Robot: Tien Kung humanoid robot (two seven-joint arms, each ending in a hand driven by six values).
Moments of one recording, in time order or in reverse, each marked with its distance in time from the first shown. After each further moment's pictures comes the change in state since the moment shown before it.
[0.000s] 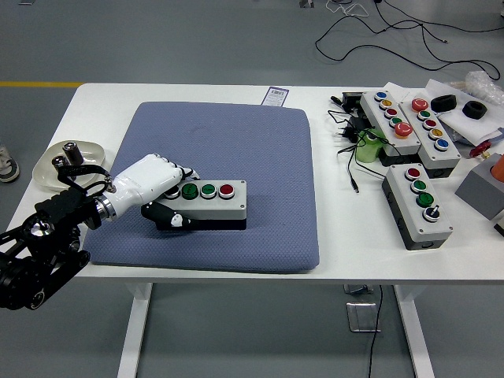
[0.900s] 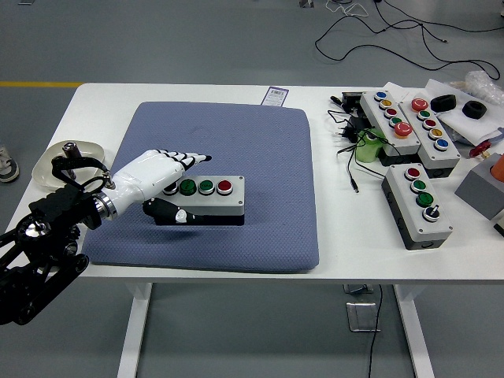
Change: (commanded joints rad) left arm 0.131 0.044 -0.201 -0.339 0.019 -0.109 0.083; right arm -0.002 0.002 0.016 0.000 -0.014 0.003 0.002
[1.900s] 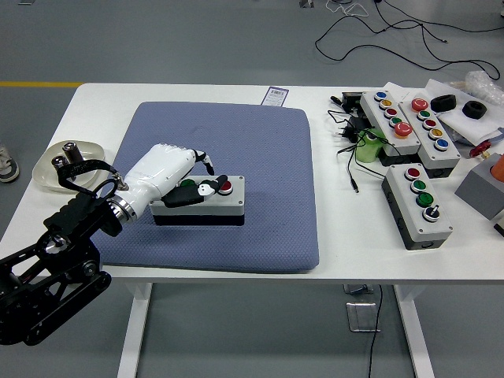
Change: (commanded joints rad) left arm 0.019 -0.018 0.091 -0.137 -0.088 0.014 0.306; right arm 0.005 -0.001 0.000 0.000 -0.007 0.000 0.001
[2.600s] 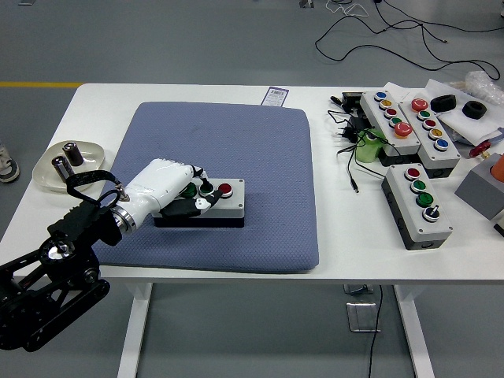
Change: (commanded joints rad) left arm 0.005 -0.001 0.025 0.022 0.014 -0.005 0.018; right arm 0.000 0.000 0.007 0.000 -0.010 0.001 0.000
